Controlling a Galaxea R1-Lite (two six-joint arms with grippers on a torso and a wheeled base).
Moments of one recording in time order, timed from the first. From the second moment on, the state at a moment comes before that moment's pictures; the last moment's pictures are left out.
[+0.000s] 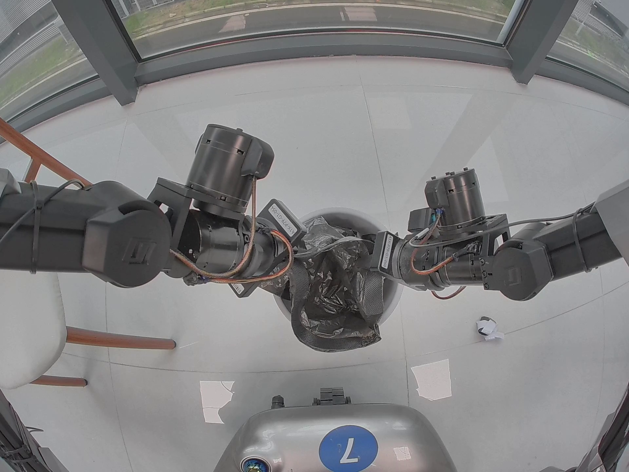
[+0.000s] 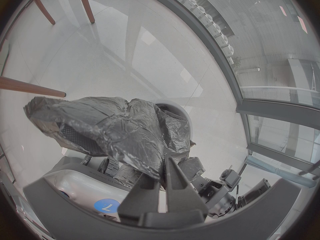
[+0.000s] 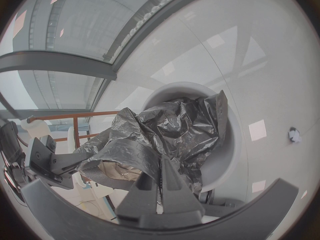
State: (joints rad) left arm -0.64 1.86 -1.33 0.09 0.11 -1.14; right arm 0.59 2.02 -1.21 -0.27 0.15 0.65
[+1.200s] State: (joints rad) left arm -0.70 1.87 -1.35 0.02 0.11 -1.12; right arm 0.54 2.03 -1.22 -0.37 0.14 0.46
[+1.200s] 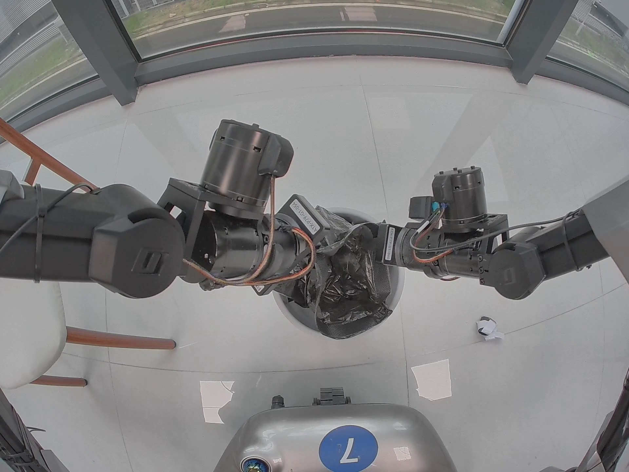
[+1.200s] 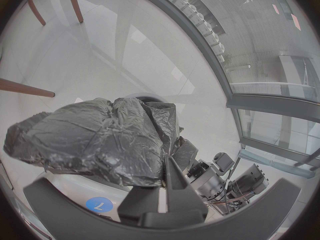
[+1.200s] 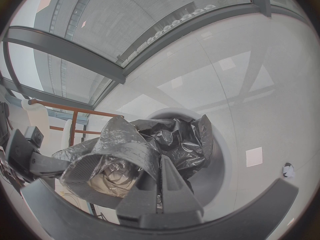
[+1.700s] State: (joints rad) left arm -0.73 1.87 -1.31 0.02 0.11 -1.10; right arm 0.52 1.94 -1.18 -0.31 0.15 0.43
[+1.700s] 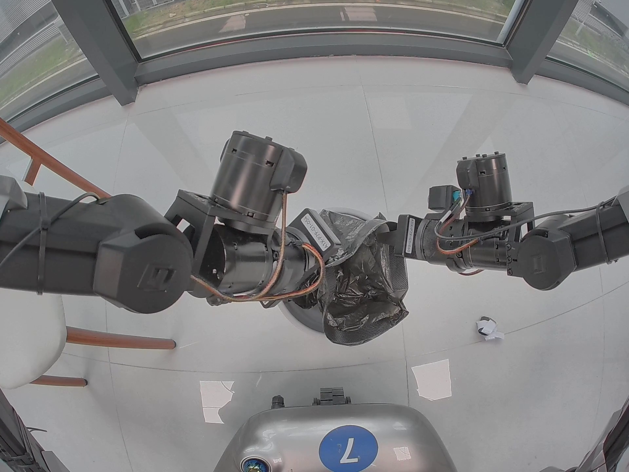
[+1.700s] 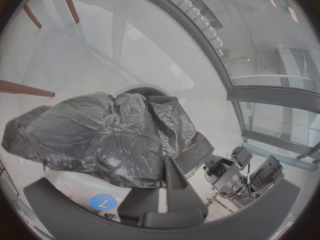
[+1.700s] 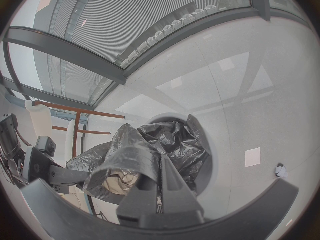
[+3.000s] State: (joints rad) left arm -0.78 1.80 -1.16 0.00 0.19 -1.06; right arm 0.44 1.90 -1.10 -0.32 0.16 0.41
